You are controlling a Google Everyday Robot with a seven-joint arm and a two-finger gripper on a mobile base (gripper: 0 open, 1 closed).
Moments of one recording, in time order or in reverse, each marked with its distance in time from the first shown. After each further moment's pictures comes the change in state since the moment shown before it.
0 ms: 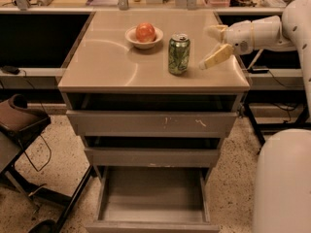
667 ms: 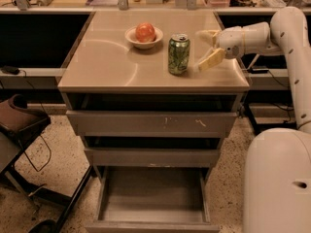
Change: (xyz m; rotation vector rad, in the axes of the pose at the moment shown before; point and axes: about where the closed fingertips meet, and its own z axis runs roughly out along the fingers) arm 0.010 -0.002 0.027 -0.057 -0.043 0.008
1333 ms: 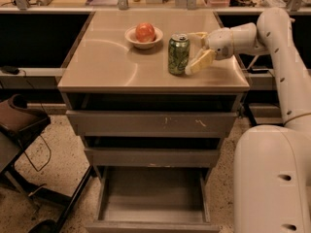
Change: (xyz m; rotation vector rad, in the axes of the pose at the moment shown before) arm -0.005 0.014 0.025 -0.097 -0.025 -0.002
